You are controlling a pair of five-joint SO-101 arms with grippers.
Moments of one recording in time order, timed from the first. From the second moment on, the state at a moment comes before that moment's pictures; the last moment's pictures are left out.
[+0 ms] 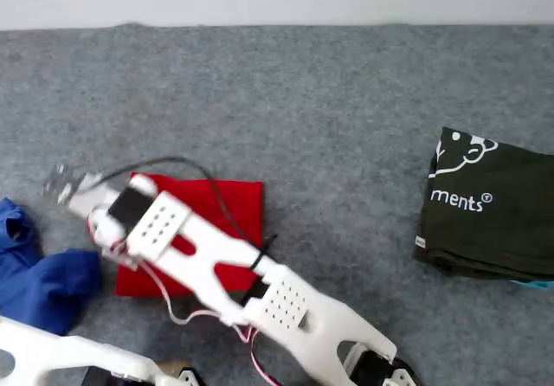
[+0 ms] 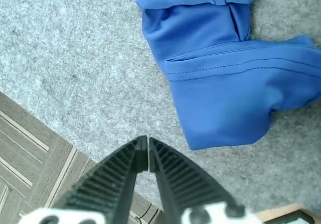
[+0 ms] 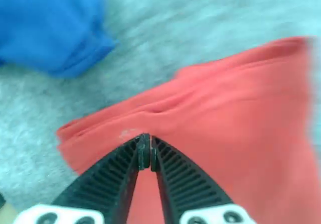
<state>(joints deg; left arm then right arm) -76.7 -38.5 29.1 88.5 -36.2 -61.5 57.6 -73.1 95.0 5.9</state>
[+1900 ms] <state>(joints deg) -76.7 -38.5 31.3 88.5 -36.2 -43.4 50.5 -36.8 92.8 -25.6</state>
